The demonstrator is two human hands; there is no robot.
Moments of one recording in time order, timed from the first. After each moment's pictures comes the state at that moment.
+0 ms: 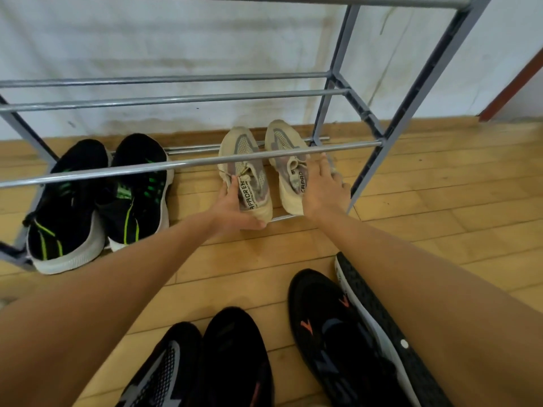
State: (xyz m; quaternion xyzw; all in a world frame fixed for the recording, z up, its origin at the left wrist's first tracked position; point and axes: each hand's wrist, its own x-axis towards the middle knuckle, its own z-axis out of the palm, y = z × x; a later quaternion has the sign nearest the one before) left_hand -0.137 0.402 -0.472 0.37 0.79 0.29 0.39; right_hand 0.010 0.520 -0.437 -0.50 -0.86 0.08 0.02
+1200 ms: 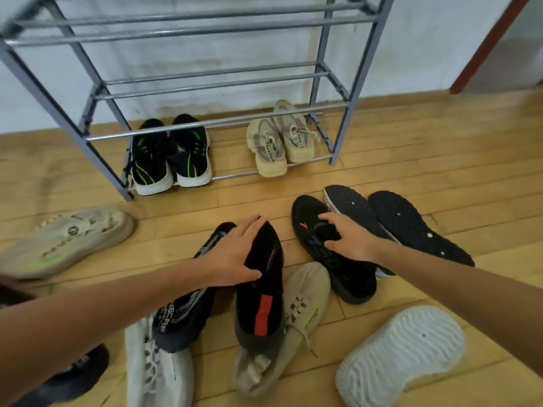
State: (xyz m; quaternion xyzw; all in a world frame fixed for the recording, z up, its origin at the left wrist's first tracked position) left_hand 0.016 0.159 -0.387 0.59 0.74 0.10 0.29; right_hand 0.203 0.334 -0.379 -0.39 -0.84 0.36 -0.11
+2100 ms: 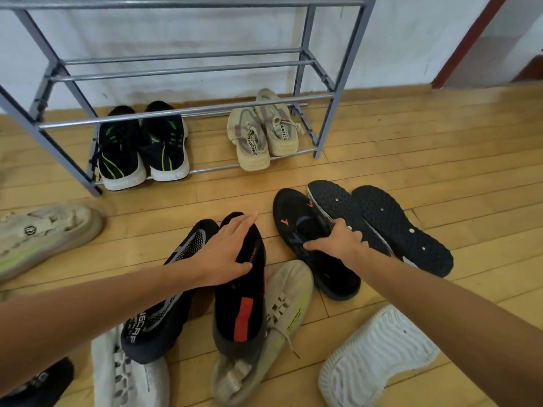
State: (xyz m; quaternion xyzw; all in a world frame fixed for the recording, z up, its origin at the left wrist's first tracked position) left_hand 0.027 0.177 -0.401 0.59 0.73 0.14 0.30; right_hand 0.207 0.340 -0.414 -0.64 -0.69 0.31 -0.13
